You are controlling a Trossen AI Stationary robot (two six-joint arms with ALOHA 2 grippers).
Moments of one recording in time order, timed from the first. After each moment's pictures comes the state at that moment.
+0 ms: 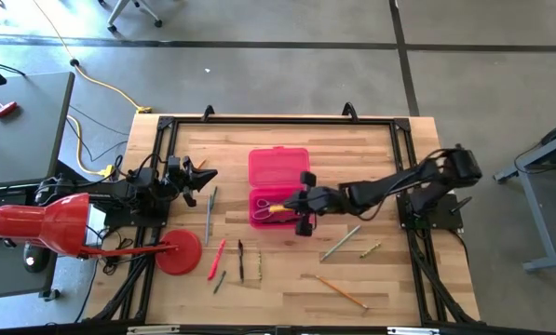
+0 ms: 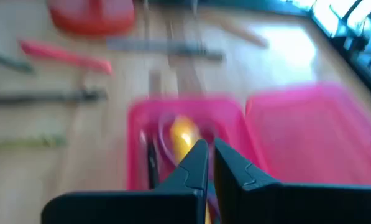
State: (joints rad) left arm 0.03 0.21 0.02 0.31 -0.28 -0.42; right arm 0.13 1.60 0.90 0.16 0.28 0.02
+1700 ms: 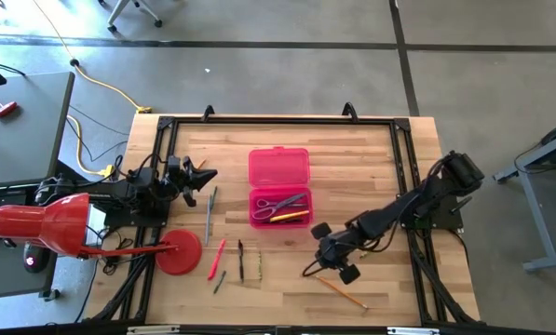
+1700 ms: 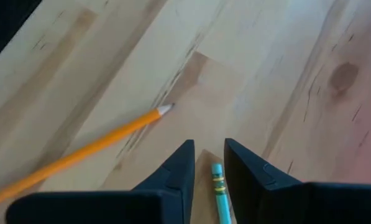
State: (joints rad) left arm 0.03 0.21 0.02 0.31 -0.28 -0.42; right arm 0.46 1.62 0.87 -0.23 -0.07 -0.04
